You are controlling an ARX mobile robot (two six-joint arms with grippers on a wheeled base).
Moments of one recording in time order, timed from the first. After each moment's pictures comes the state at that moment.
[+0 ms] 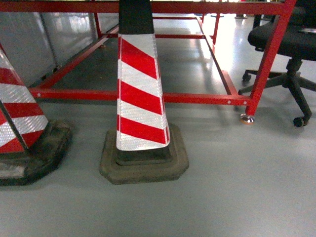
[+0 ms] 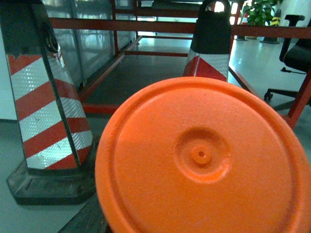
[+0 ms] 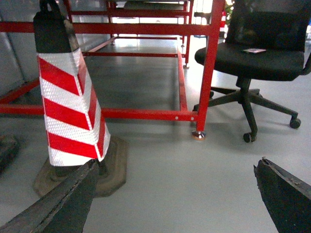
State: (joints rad) left arm 0.00 0.01 0.01 -0.01 0.00 -0.01; right arm 0.00 0.00 0.01 -0.01 0.00 0.00
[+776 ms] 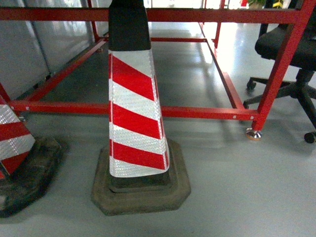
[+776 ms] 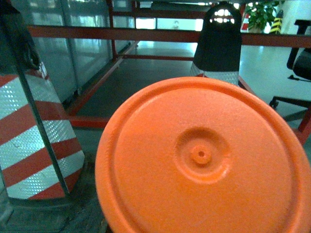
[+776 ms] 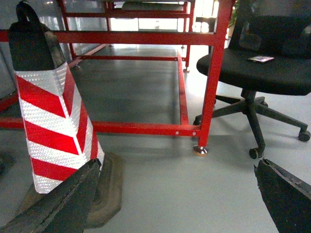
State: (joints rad) left arm 0.00 0.01 0.01 -0.01 0.00 -0.01; right arm 0.00 0.00 0.01 -0.01 0.00 0.00
